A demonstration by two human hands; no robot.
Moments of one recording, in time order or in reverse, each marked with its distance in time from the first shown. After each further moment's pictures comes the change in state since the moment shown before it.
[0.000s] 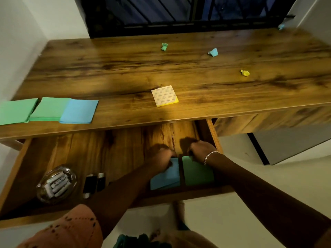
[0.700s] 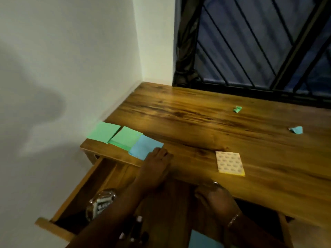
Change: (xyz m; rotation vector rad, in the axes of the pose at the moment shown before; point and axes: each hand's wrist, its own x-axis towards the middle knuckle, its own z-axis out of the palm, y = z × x) left_hand -0.077 -0.136 -0.131 0.234 0.725 -0.143; right_hand 0.051 -0.100 -0.063 -0.056 0.514 -0.628
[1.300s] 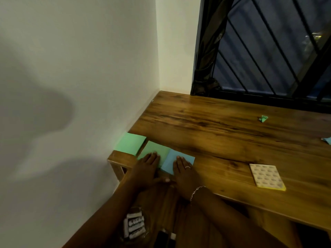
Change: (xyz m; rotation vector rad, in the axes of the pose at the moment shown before) left_hand -0.035 -0.133 -0.015 0.040 -0.458 -0.250; right_hand 0.153 -0.110 0.048 -0.202 -0.291 0.057
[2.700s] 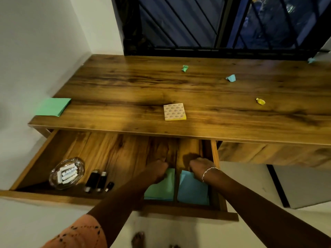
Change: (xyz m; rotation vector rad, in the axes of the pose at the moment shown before) left_hand -0.027 0.303 0.114 -0.106 -0.323 0.178; right_hand -0.253 0.177 0.085 0.132 -0.339 0.279
